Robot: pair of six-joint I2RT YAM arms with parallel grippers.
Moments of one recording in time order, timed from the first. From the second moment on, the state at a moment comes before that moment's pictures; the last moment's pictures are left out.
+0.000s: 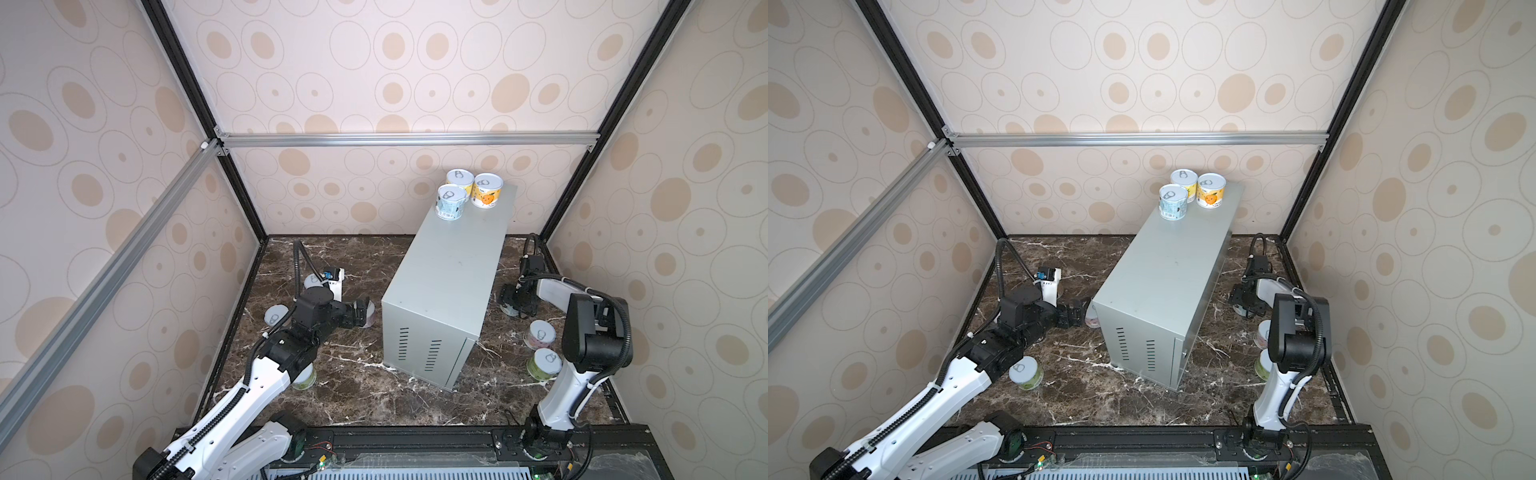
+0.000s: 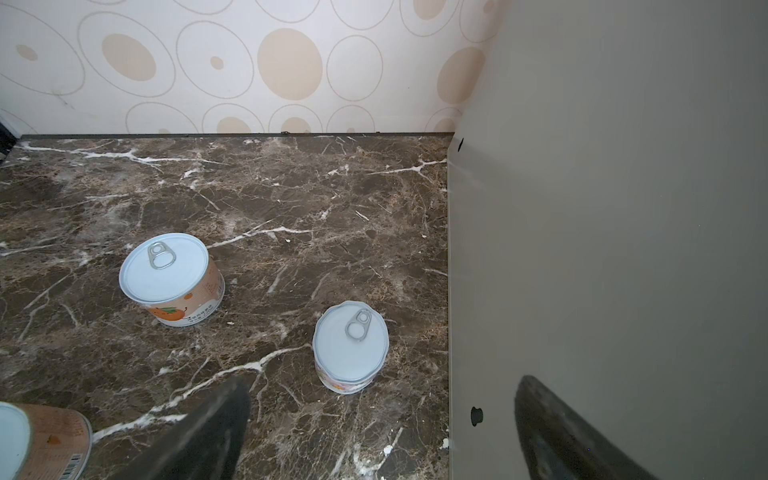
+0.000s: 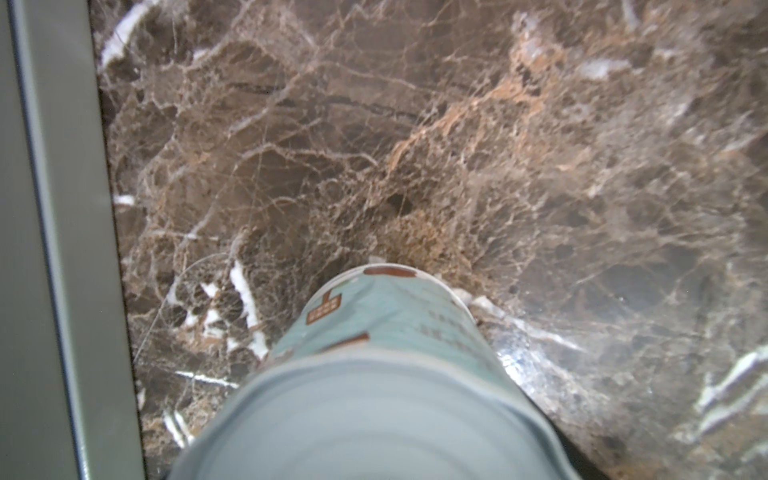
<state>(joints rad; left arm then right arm) -0.50 0.93 0.78 -0.31 -0.12 -0.27 -0.11 1.86 1.19 -0.53 0.02 0.33</state>
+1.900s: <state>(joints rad) -0.50 1.00 0.97 -0.34 -0.16 -0.23 0.09 1.11 1.65 -1.27 -0.15 0.23</state>
